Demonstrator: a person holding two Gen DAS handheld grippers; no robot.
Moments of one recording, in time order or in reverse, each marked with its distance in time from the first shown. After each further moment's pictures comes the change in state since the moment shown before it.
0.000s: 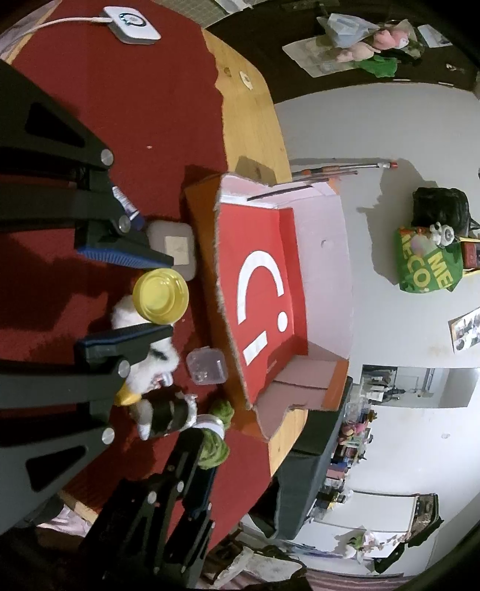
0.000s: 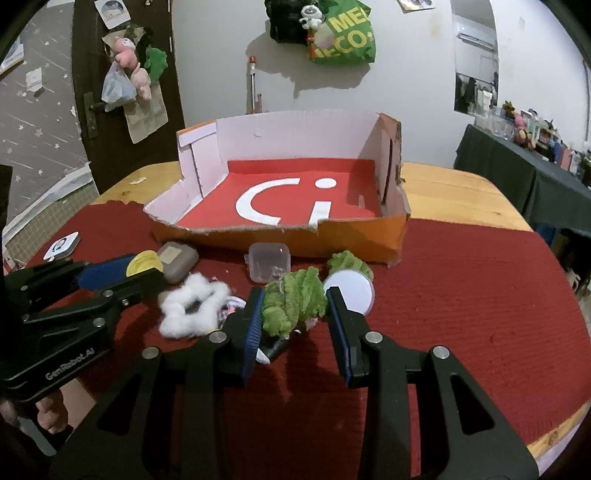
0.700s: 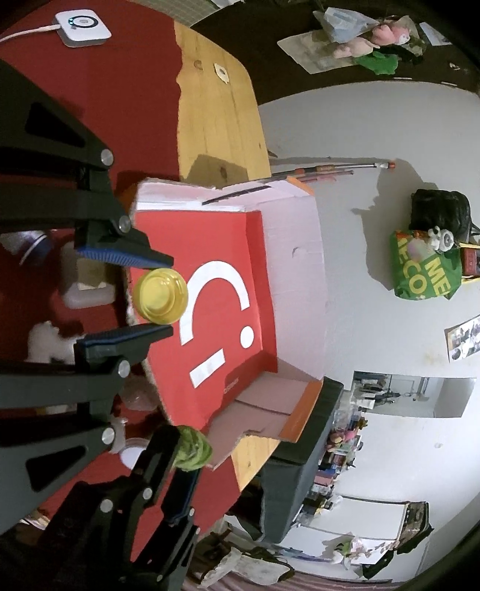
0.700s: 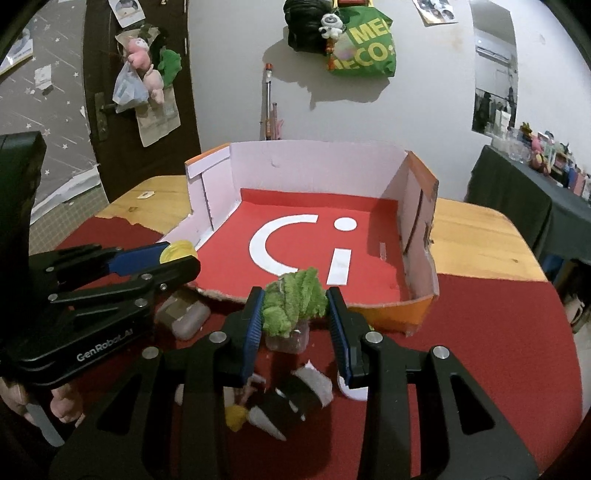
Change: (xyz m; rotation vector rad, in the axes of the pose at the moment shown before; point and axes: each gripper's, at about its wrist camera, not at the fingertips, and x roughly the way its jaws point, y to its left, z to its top) left arm 0.029 0.023 0.054 -0.026 -0.004 -0.013; right arm 0.021 0.014 0.053 -0.054 -0.017 0.030
